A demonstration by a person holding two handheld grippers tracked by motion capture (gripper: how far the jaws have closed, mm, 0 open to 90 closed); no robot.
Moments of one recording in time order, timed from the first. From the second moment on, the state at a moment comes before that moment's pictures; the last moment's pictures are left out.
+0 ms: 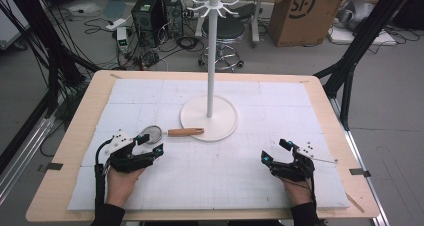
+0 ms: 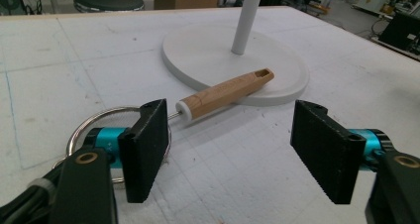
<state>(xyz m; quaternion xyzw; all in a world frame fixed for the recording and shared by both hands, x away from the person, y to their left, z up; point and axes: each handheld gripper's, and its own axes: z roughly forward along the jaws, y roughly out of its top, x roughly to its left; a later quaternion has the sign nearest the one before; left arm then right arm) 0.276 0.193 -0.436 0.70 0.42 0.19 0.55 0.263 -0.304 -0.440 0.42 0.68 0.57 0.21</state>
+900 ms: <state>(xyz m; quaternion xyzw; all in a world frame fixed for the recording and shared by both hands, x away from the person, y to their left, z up) 0.302 0.186 -0.420 0.71 0.43 0.14 0.54 0.260 -0.306 -0.438 0.41 0.67 0.58 0.21</state>
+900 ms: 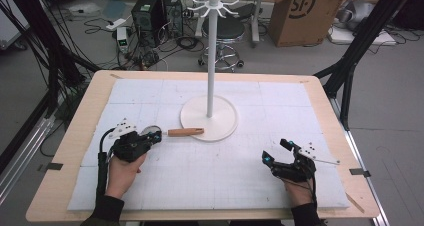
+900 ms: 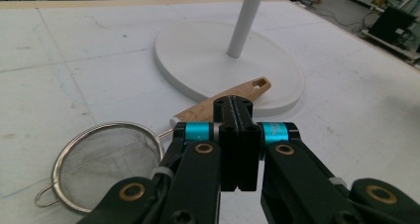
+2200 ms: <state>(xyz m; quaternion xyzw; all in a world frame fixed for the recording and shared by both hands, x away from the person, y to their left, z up) 0.387 0.172 -0.446 0.70 0.50 0.04 0.50 0.262 -0.309 -0.441 0.42 0.67 0.58 0.20</state>
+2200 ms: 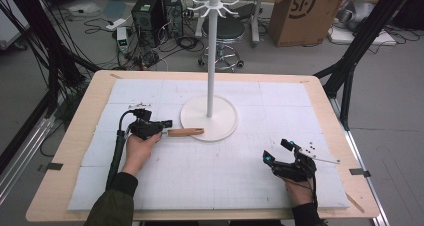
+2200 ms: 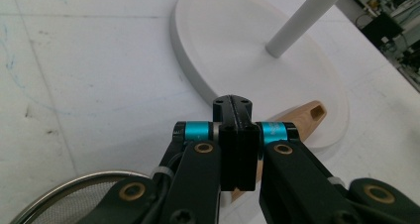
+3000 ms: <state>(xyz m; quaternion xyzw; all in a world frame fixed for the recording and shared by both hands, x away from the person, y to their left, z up) 0.377 0.169 -0.448 0.76 0.50 0.05 0.42 0.260 -0.309 -0.441 0.42 0.67 0.57 0.21</state>
